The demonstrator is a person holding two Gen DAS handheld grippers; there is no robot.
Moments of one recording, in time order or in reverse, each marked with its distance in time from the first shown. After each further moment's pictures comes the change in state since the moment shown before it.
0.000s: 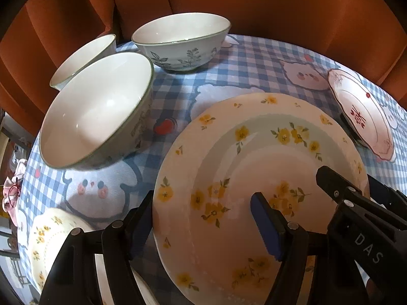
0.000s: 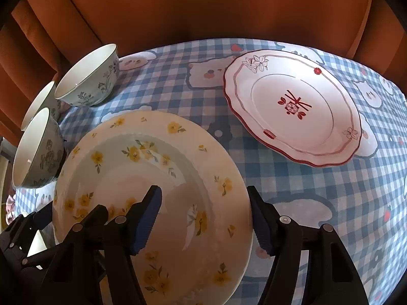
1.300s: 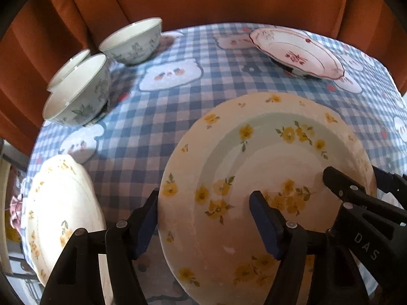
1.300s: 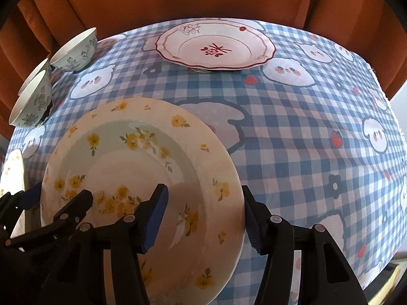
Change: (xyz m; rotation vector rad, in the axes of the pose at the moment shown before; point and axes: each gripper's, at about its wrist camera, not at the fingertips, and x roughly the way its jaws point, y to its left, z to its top) left arm -0.044 -0.066 -0.085 0.144 -0.035 0.009; right arm -0.056 -0.069 -0.094 0.011 0.029 -0.094
